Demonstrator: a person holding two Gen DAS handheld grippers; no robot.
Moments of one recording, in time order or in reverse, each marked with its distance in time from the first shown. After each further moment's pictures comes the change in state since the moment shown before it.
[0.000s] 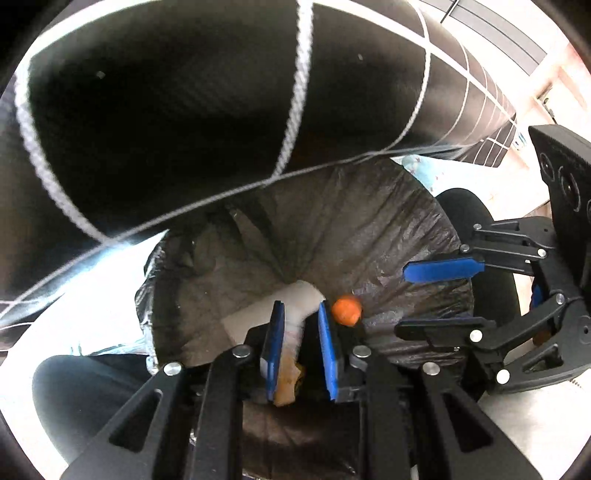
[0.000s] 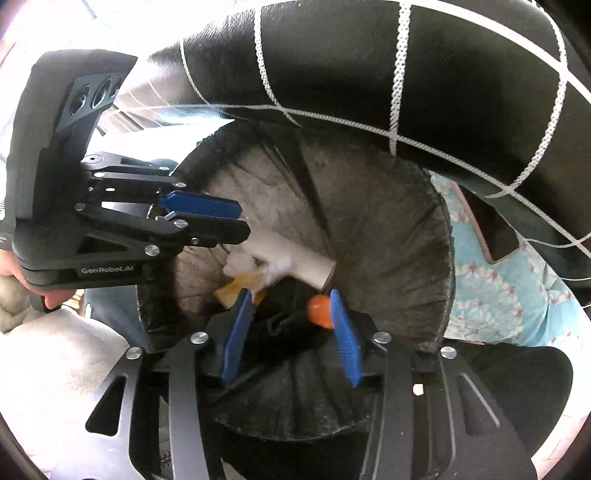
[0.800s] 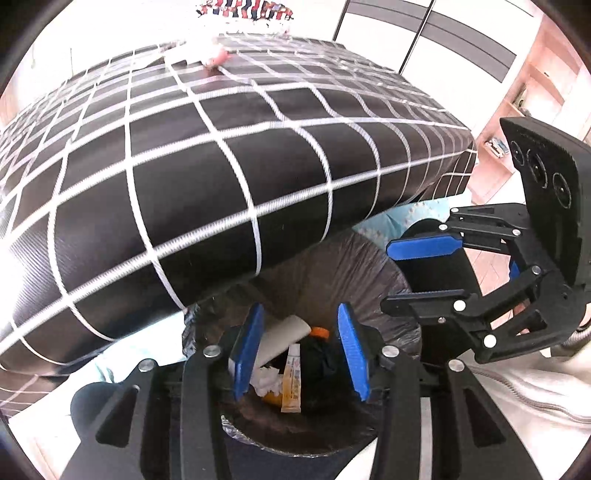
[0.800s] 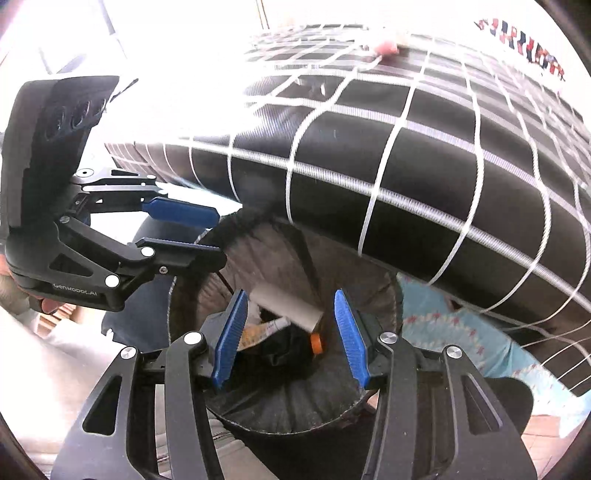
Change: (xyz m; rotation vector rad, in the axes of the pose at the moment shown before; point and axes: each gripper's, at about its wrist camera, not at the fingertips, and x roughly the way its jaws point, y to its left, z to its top) left arm -0.089 -0.010 0.008 0.091 -0.147 -0.003; right arm -0.084 0.013 0.018 -0.063 -0.176 -0.044
